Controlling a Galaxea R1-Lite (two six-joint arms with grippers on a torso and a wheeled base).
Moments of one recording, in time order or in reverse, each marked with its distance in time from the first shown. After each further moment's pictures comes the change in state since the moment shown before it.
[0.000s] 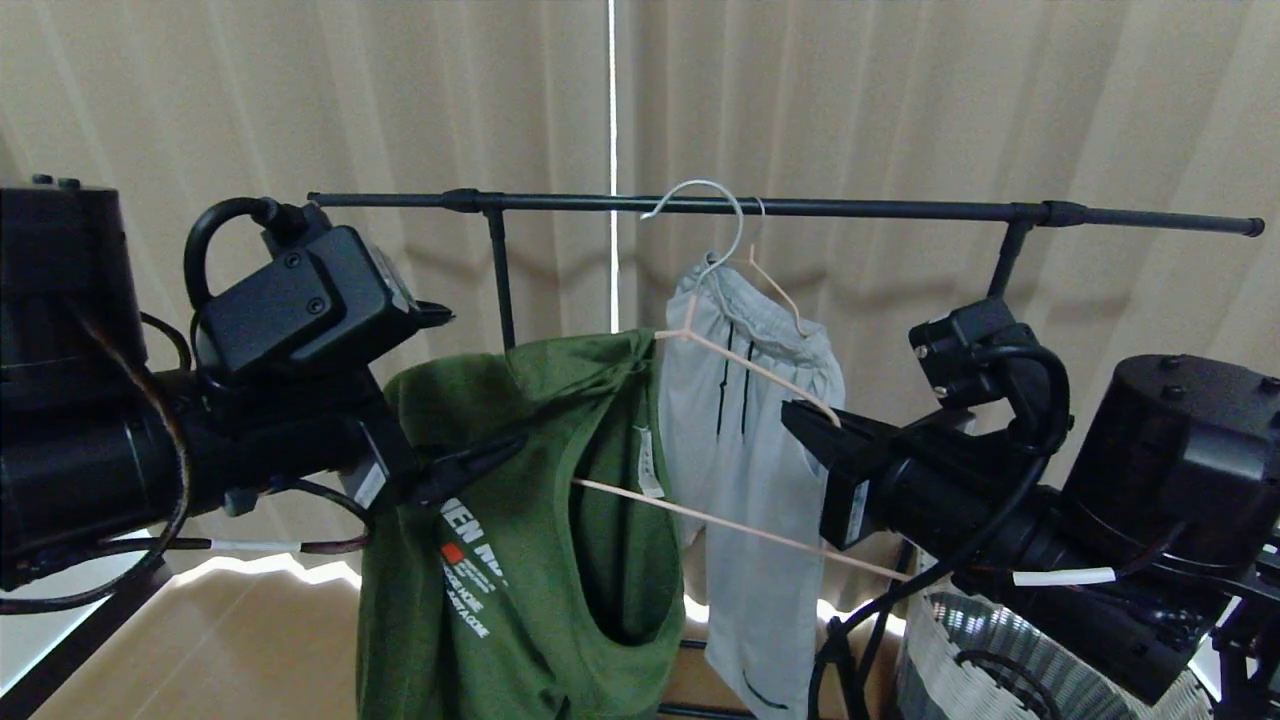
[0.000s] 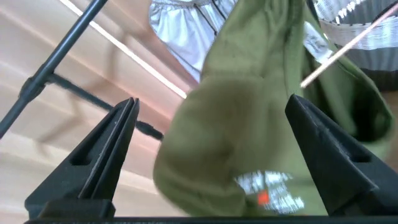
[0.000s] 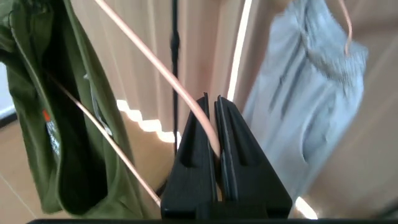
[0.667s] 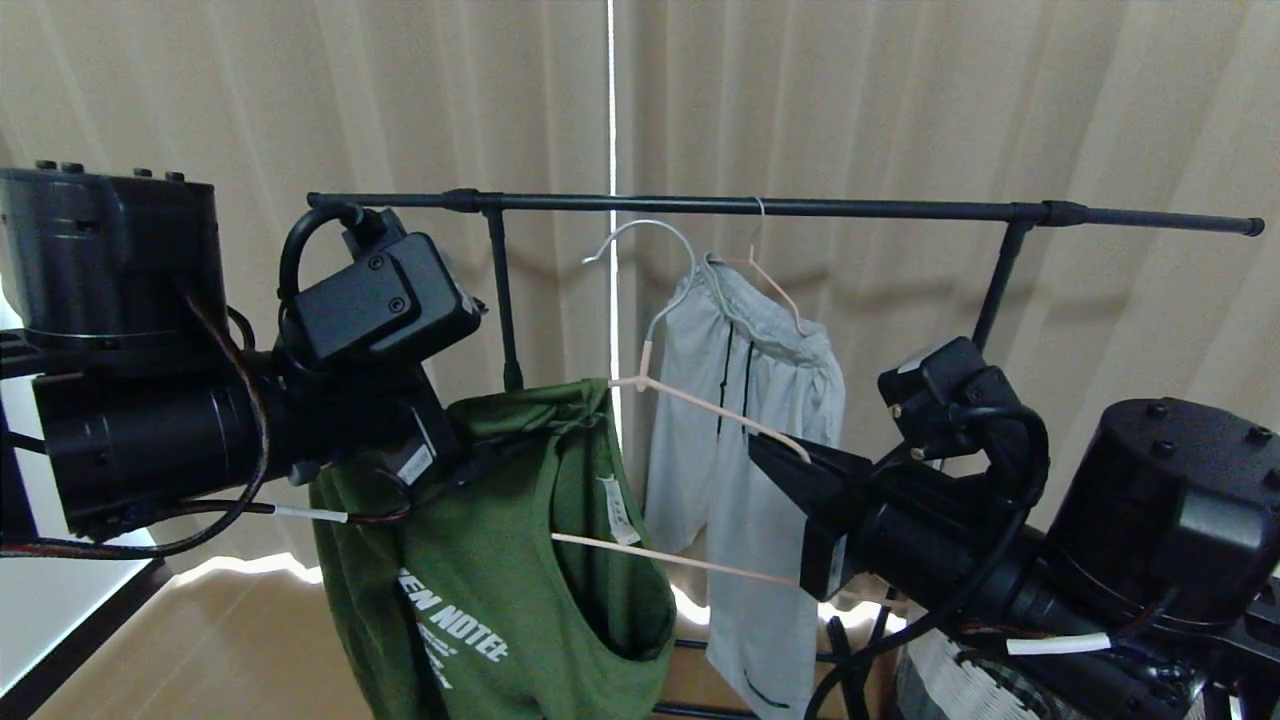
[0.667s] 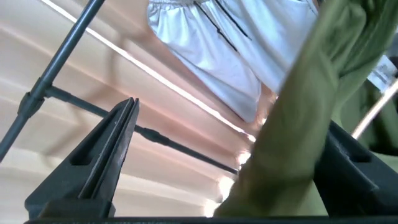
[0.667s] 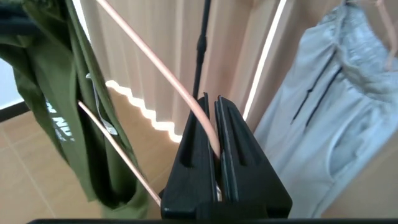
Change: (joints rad) left arm -0.006 0.083 -0.063 -0.001 -0.001 0.063; right arm 0.063 0.027 0.047 -0.073 0.051 -0.048
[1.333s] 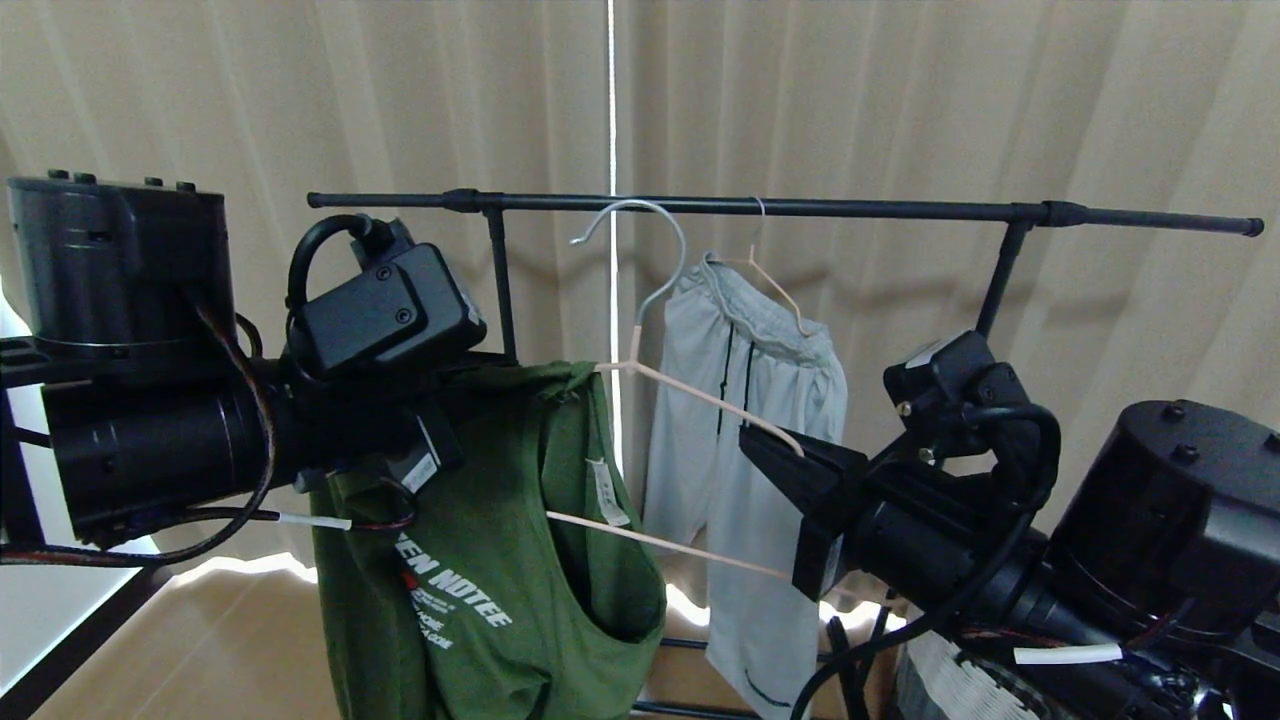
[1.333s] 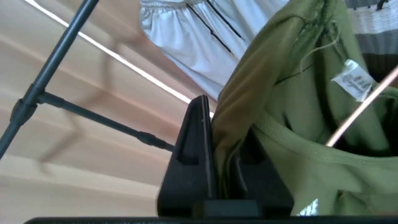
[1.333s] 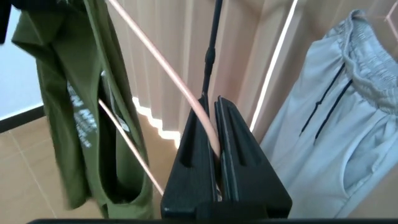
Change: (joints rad) left arm -0.003 0.004 0.011 -0.002 -0.003 0.000; right arm 0.021 0.008 0.006 -0.069 0.008 -0.004
